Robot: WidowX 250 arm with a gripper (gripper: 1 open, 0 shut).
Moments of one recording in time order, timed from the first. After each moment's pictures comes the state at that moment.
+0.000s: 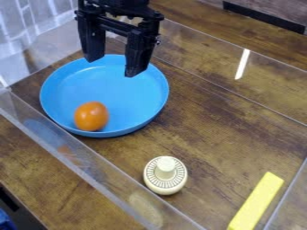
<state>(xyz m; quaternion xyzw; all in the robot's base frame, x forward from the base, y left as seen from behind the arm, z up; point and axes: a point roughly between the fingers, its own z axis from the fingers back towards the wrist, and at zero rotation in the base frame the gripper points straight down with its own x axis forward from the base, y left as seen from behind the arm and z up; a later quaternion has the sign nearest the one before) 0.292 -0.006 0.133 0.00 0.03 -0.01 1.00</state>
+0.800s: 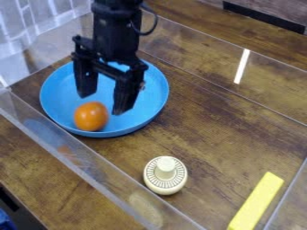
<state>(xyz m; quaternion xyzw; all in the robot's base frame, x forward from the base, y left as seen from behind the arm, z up) 0.286 0.009 0.074 0.01 0.07 -0.03 1.00</state>
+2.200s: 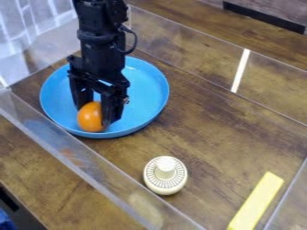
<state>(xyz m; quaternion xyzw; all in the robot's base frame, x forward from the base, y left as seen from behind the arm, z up) 0.297 0.031 0.044 -0.02 0.03 -0.06 1.00</state>
